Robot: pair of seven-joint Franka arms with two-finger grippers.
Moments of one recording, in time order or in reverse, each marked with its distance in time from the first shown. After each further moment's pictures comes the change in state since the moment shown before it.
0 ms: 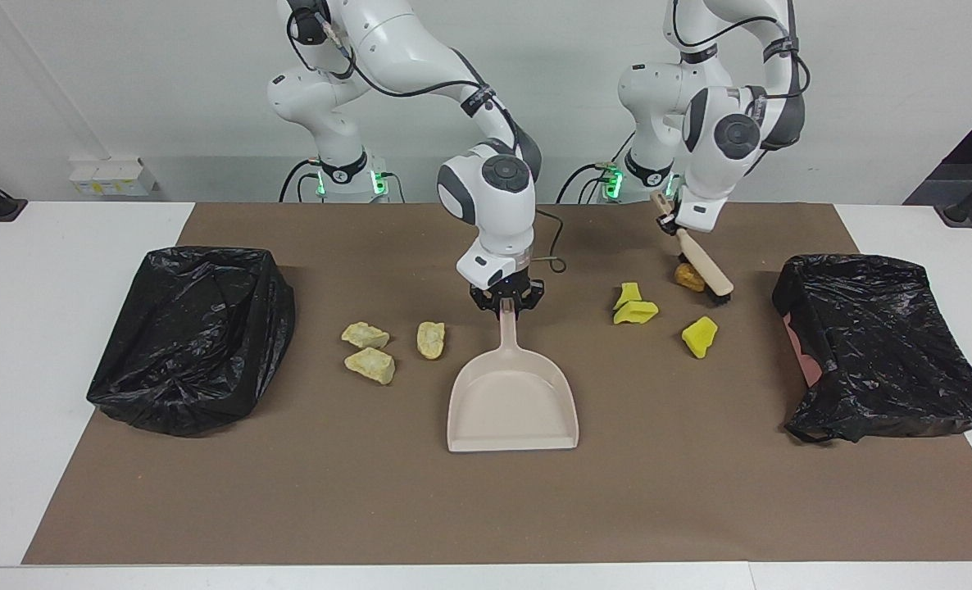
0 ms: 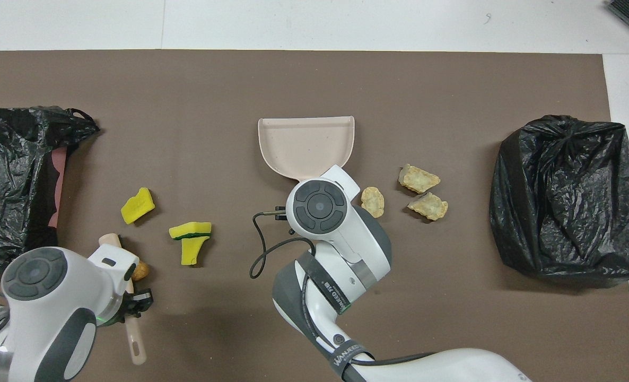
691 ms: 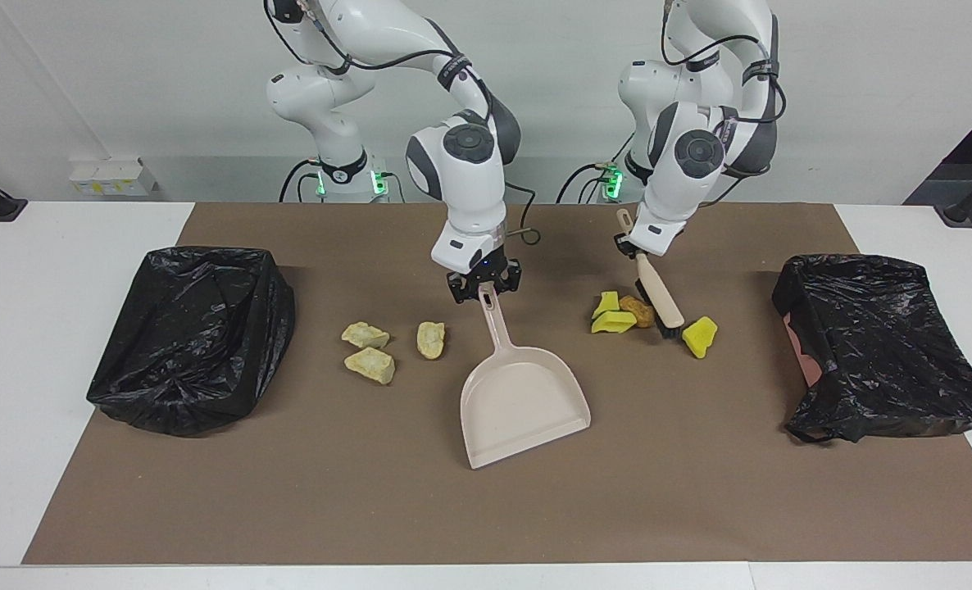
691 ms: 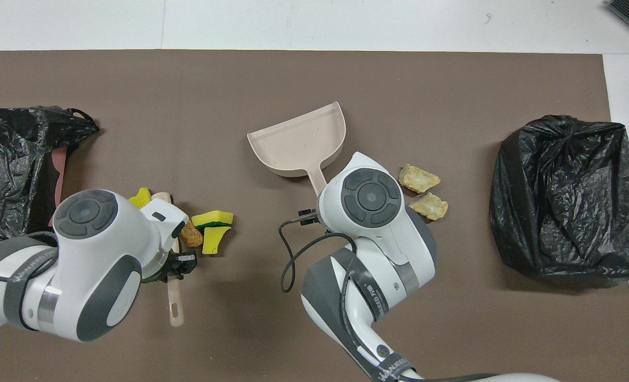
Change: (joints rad) left arm -0.099 0.217 0.002 0.314 -0.083 -0.066 0.080; right arm -0.063 -0.144 -0.004 -0.098 0.090 -0.058 -0.351
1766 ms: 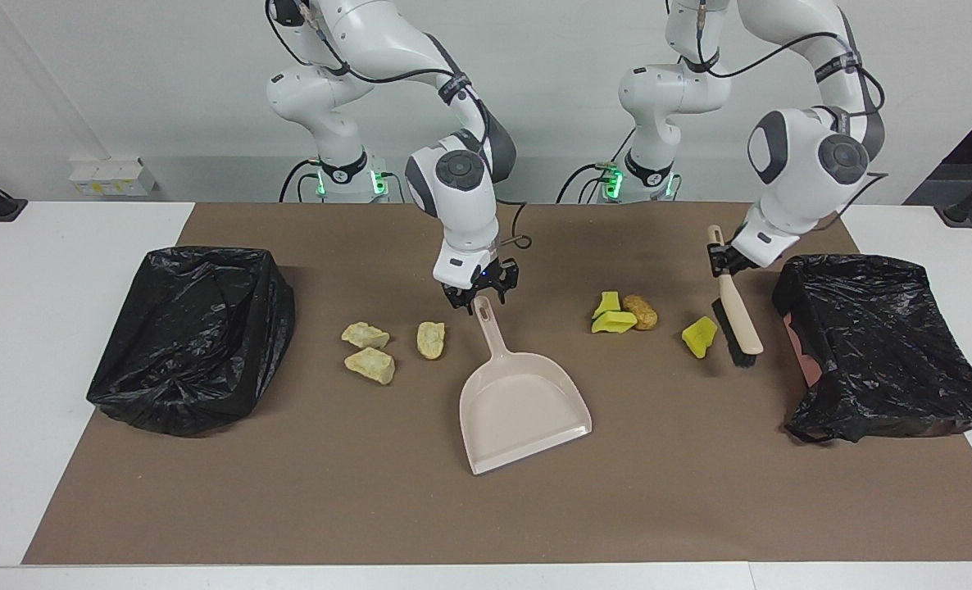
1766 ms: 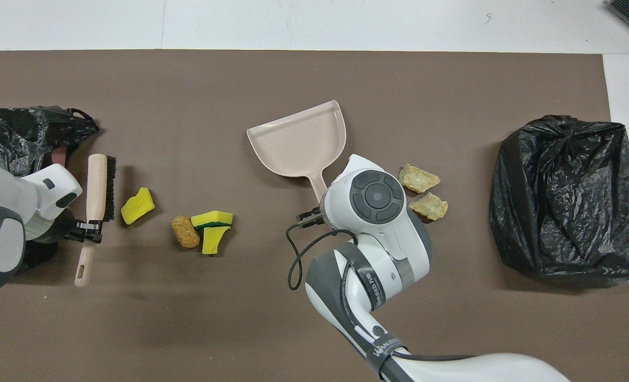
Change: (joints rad) left arm 0.364 0.130 0.020 0.066 0.051 0.148 0.587; right arm -0.023 0.060 0.002 -0.006 0.028 0.106 -0.143
